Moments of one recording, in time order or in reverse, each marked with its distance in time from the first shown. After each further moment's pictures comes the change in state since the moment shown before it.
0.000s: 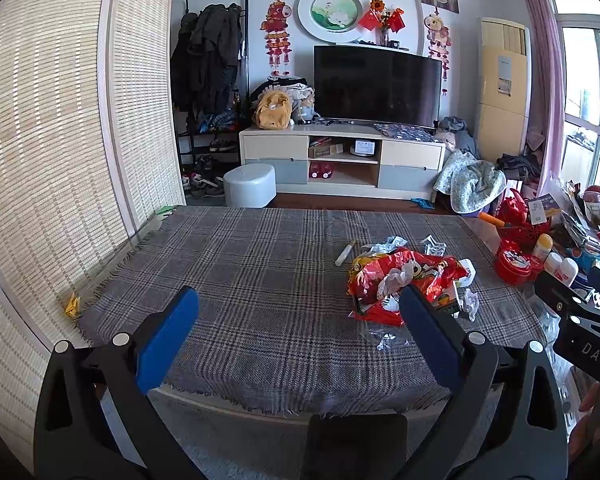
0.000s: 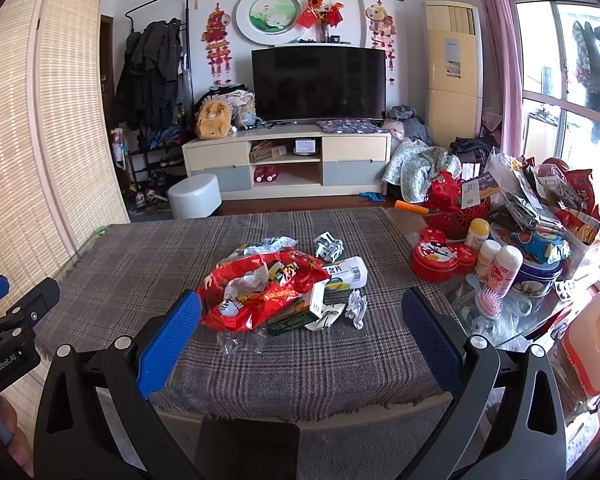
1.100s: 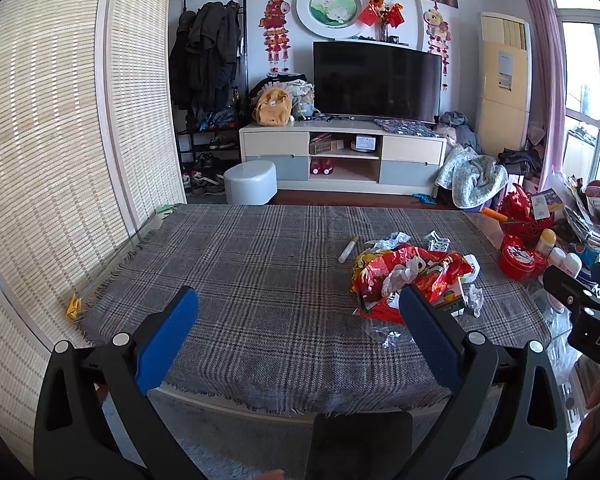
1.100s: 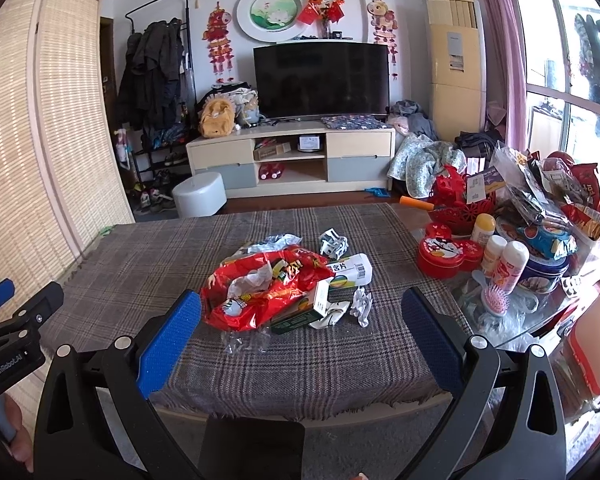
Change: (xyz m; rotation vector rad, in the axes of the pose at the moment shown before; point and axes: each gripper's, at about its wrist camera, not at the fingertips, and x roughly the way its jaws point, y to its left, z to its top) left arm 0.009 0.005 0.000 0.017 0.012 0.007; right arm 0.002 0.000 0.003 0.013 0.007 0.022
